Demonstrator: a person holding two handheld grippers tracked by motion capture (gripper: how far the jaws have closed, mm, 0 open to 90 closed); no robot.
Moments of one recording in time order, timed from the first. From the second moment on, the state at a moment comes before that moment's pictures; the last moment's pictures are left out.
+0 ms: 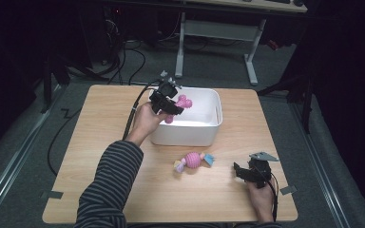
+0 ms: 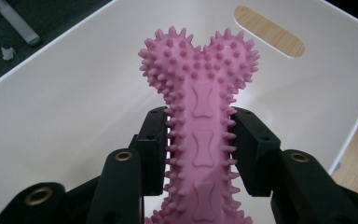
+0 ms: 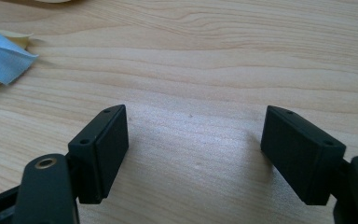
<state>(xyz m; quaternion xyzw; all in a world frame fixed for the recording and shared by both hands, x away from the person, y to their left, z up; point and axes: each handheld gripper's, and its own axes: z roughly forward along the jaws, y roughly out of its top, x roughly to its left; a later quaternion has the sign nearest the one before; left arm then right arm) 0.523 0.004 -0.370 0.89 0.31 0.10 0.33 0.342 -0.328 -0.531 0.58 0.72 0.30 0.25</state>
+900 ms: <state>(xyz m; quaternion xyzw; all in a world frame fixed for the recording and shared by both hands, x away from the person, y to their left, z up) 0.524 -0.010 -0.398 0.90 0.31 0.09 0.30 0.342 -0.328 -0.531 0.58 0.72 0.30 0.25</state>
